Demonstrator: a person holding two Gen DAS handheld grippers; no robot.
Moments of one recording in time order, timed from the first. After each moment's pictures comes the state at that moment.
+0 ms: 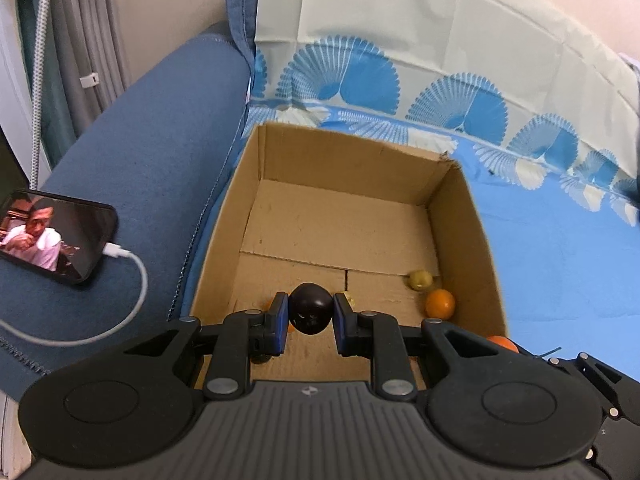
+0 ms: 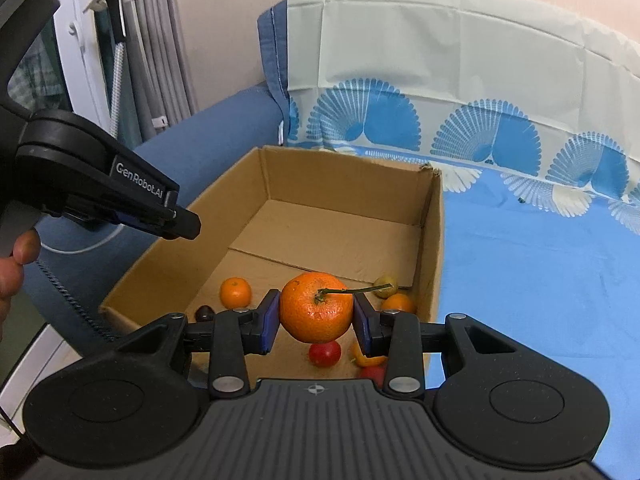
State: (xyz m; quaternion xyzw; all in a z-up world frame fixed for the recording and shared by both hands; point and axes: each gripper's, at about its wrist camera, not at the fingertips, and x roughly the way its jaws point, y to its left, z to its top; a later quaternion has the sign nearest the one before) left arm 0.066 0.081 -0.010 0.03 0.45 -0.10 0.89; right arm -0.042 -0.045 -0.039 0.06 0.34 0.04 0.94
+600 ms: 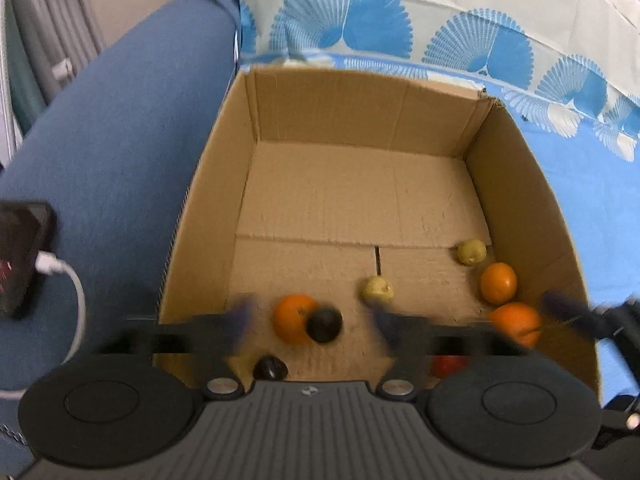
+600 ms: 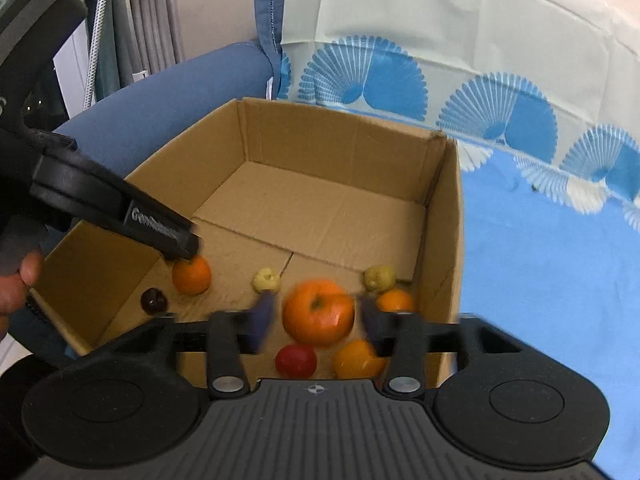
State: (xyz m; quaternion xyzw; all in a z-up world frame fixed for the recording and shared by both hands) left arm 0.111 0.069 -0.079 0.10 0.48 -0.09 0.87; right arm 0.019 -0.040 -0.084 0.01 0.38 0.04 0.93
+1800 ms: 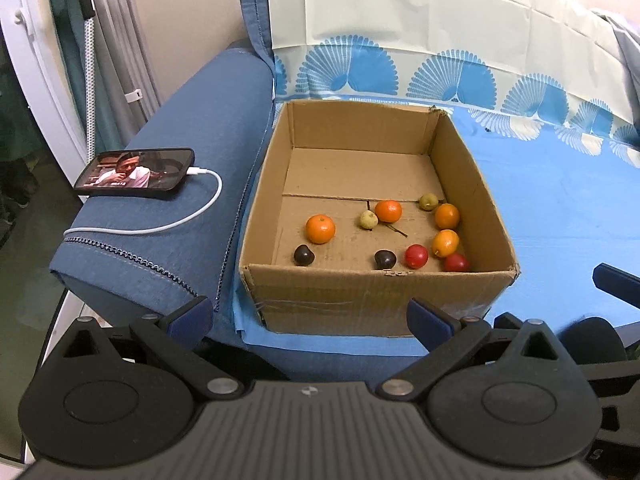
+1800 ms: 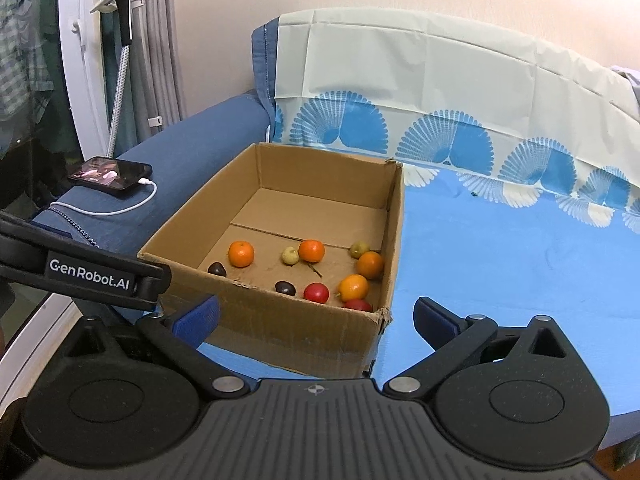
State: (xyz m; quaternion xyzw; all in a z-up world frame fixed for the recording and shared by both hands) left arm -0.093 0.112 0.001 0.10 0.41 -0.07 0.90; right arm -0.160 -0.021 -0.006 0.03 0.32 -0.01 0.95
